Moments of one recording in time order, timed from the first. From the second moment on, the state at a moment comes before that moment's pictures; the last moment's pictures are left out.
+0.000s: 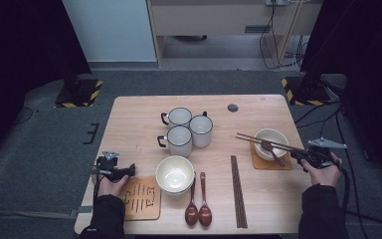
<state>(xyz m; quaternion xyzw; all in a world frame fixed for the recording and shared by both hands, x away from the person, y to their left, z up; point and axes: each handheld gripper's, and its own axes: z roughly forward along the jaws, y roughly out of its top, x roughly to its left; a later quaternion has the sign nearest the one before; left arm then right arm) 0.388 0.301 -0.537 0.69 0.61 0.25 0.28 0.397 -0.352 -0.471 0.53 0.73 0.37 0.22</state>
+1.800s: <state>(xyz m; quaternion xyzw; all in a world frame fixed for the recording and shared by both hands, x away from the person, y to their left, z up) 0.388 0.301 -0.537 0.69 0.61 0.25 0.28 0.427 -0.325 -0.440 0.51 0.71 0.43 0.24</state>
